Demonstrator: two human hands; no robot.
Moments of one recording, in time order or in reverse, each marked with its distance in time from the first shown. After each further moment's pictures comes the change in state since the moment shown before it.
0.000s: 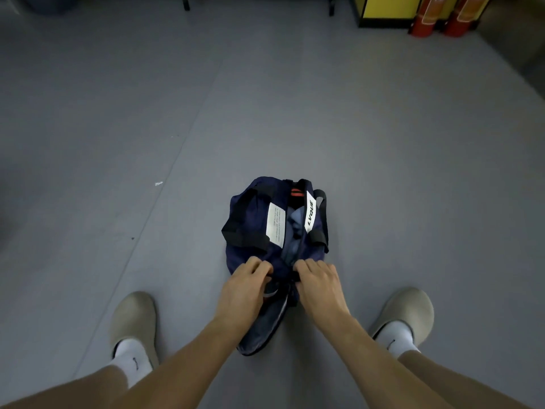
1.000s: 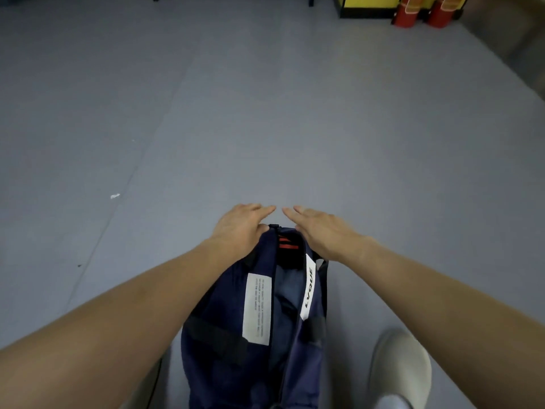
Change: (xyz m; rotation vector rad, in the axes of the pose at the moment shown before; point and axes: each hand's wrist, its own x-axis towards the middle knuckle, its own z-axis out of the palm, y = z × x) left_hand 0.219 -0.006 0.024 0.137 -0.245 0.135; right_hand 0.163 0.120 -0.032 -0.028 -0.424 -0.100
